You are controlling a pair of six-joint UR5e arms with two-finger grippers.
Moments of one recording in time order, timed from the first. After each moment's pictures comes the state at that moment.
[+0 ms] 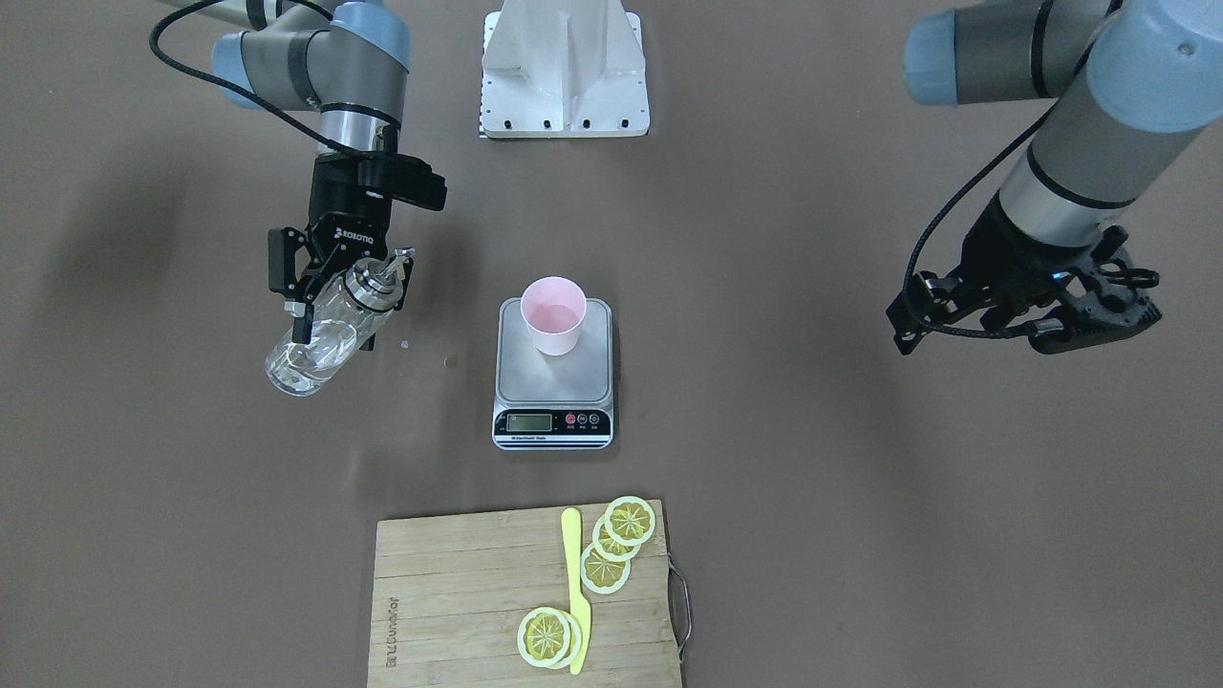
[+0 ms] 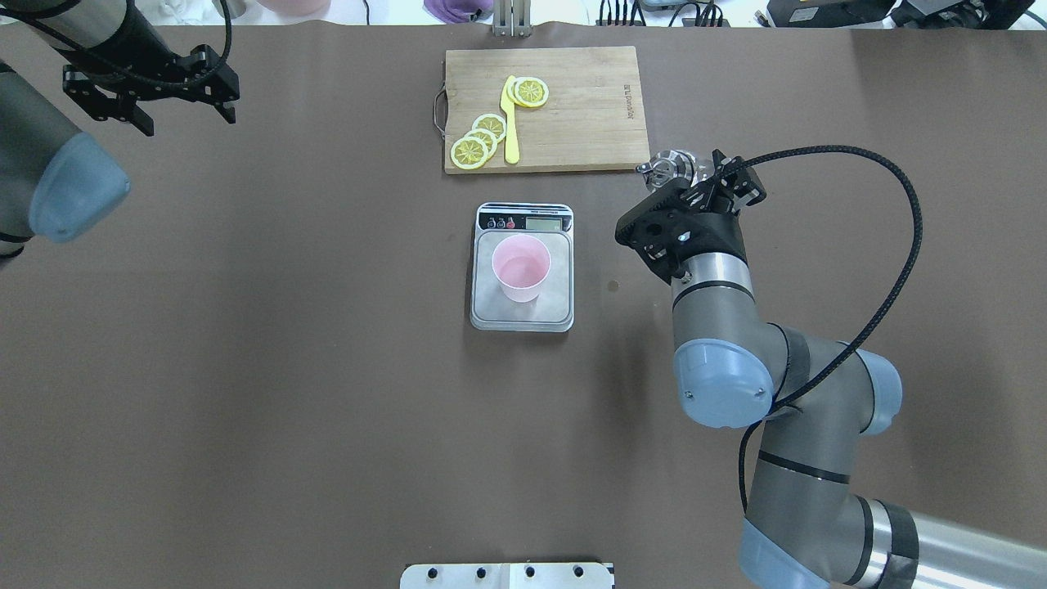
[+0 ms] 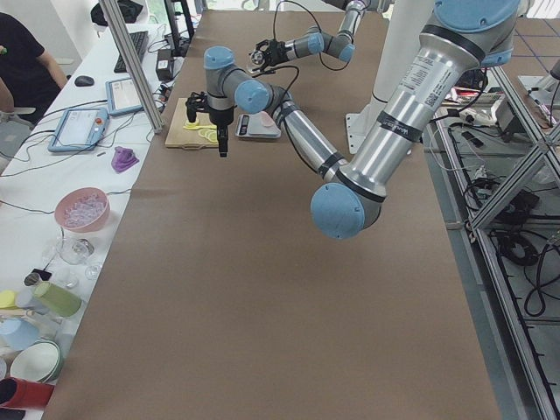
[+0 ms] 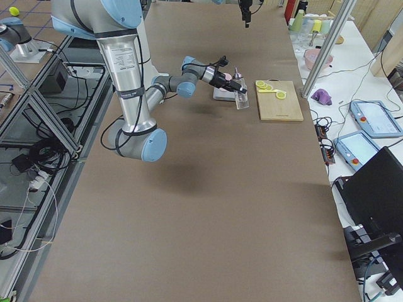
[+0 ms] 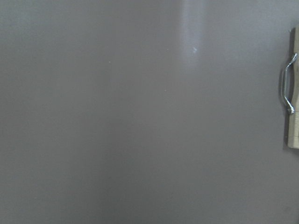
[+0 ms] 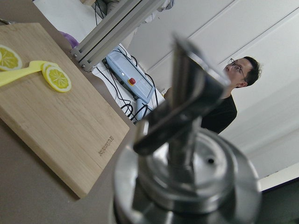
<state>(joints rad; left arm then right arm) -1.07 -2.09 -1.81 -1.39 -2.15 -0.90 0.37 -1.22 1.86 -1.32 0.62 0.42</state>
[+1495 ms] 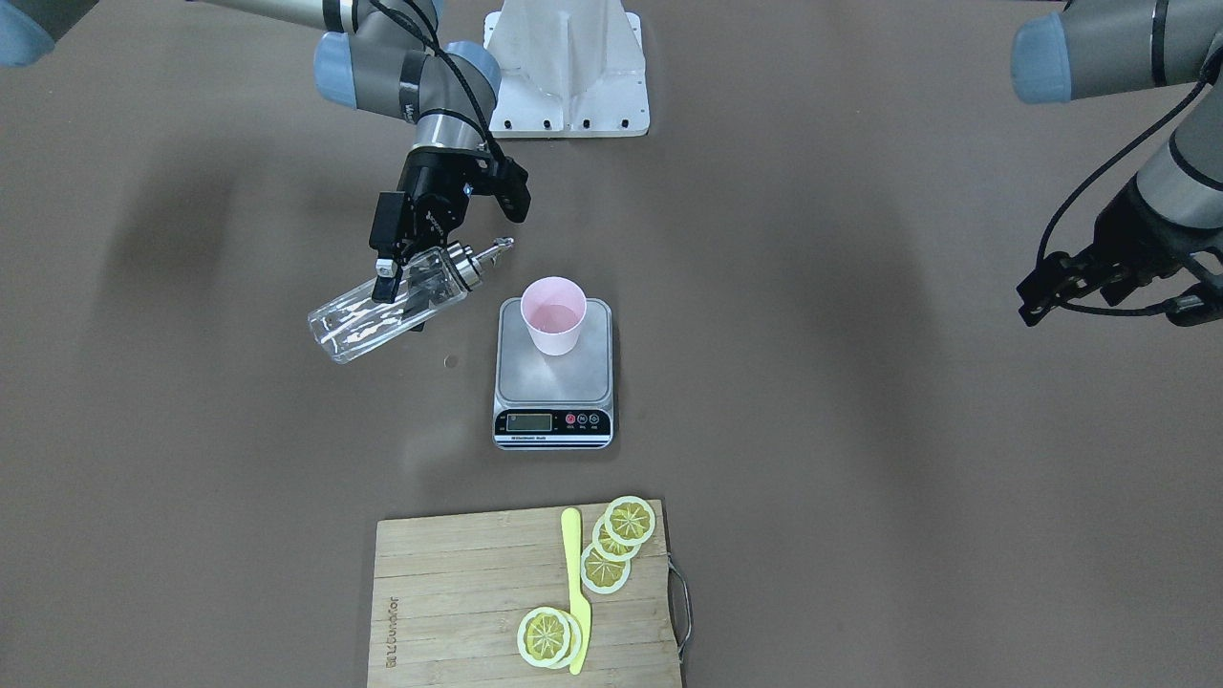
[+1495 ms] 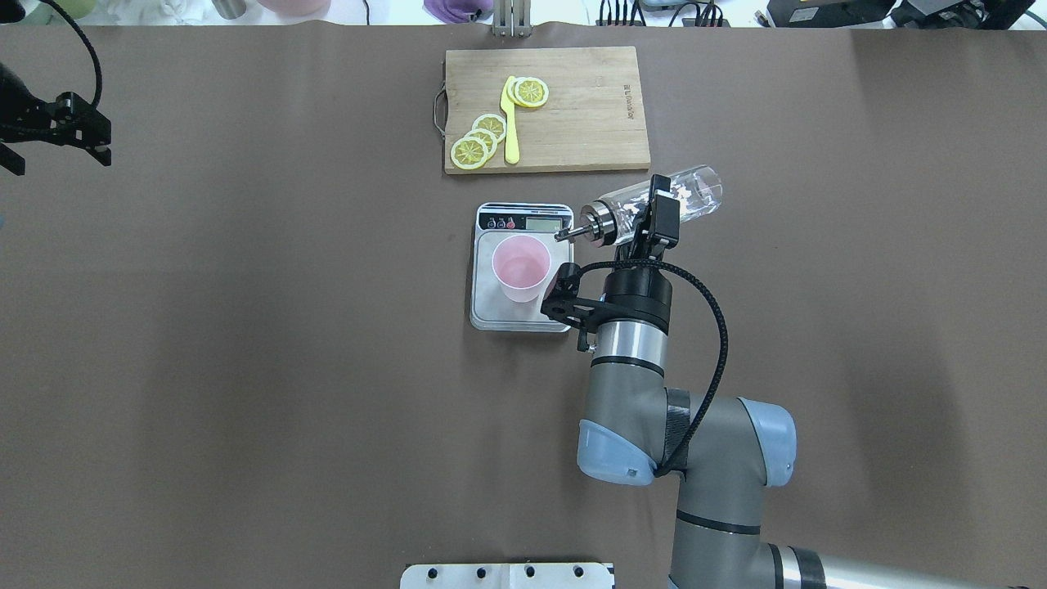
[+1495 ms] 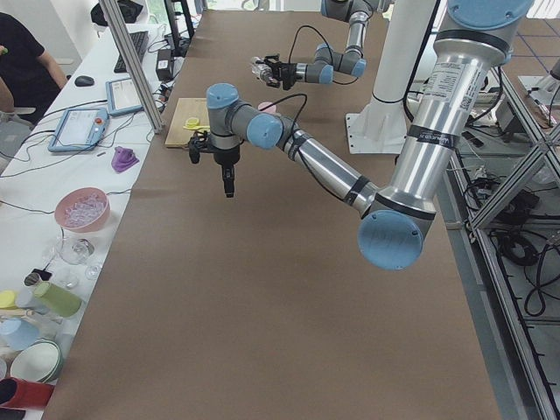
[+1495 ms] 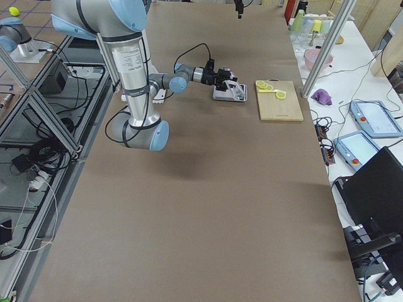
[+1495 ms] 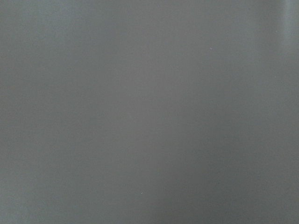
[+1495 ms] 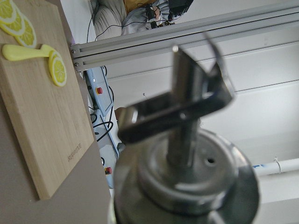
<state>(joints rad) -1.16 -1.86 -1.87 -1.40 -2.16 -0.77 0.25 -1.09 1.70 -1.58 0.23 0.32</state>
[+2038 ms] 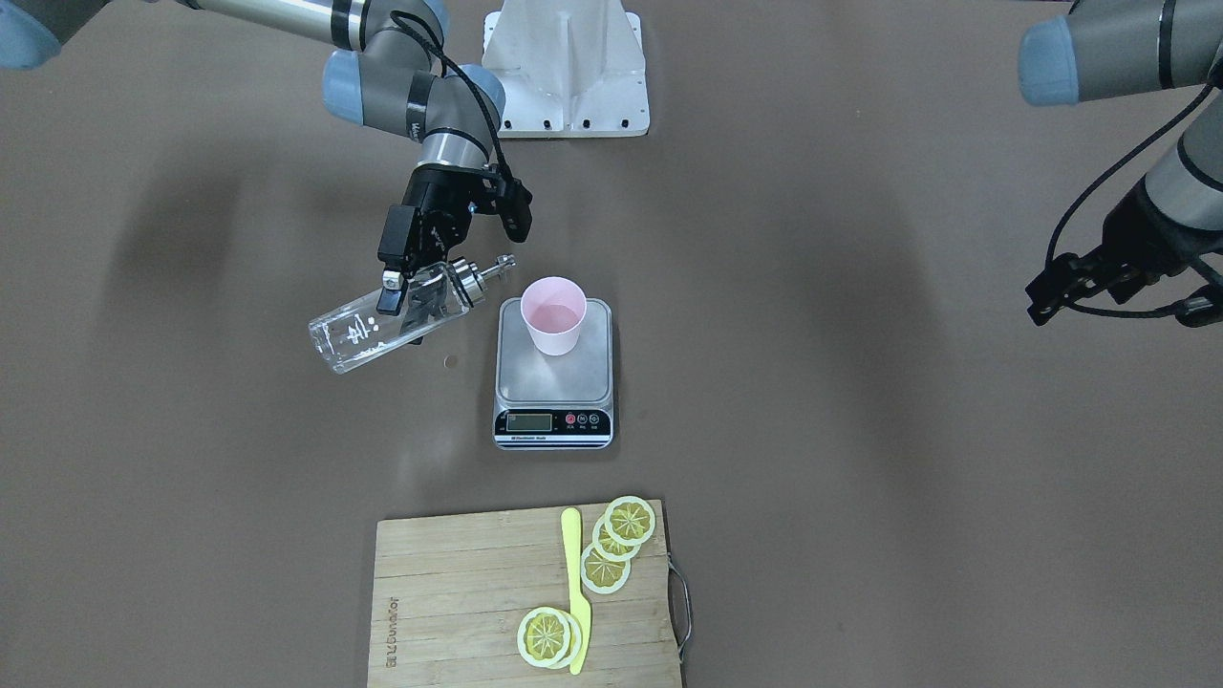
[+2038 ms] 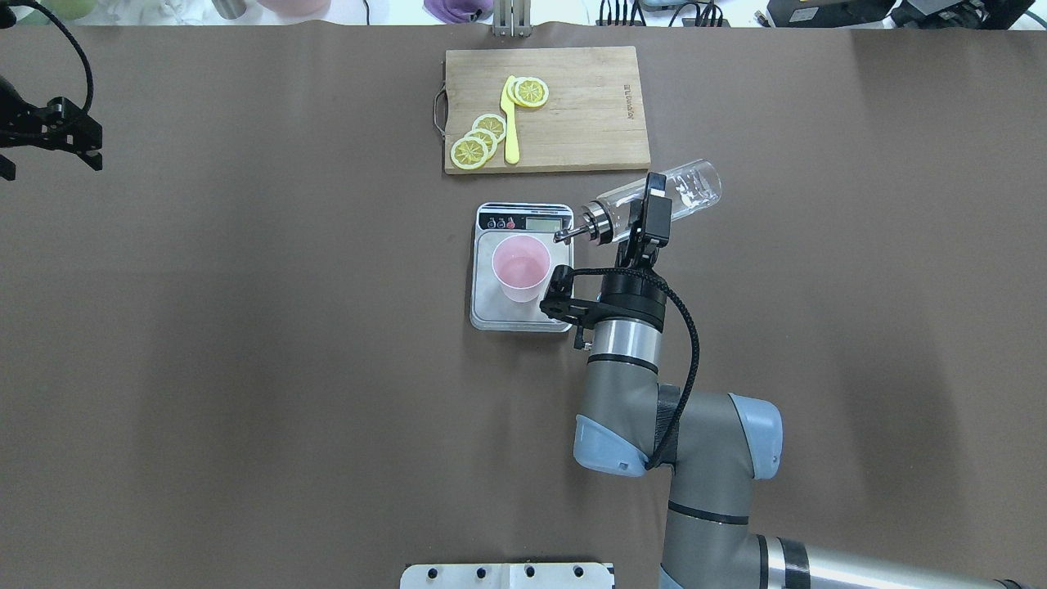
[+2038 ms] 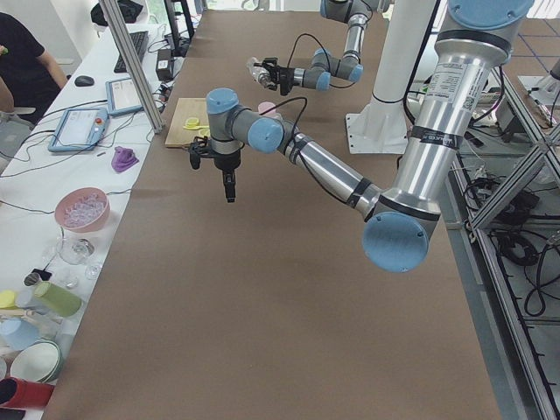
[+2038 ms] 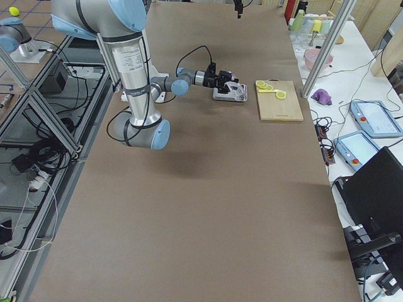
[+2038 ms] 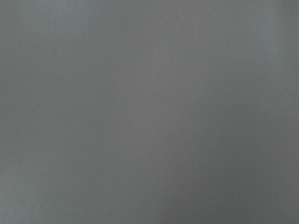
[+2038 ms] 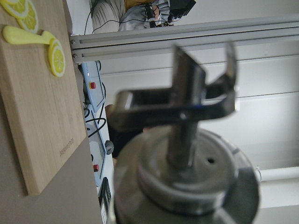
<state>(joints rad) -1.16 -1.85 -1.87 -1.40 -2.16 -0.76 0.26 -1.07 1.63 -1.58 0.18 0.29</state>
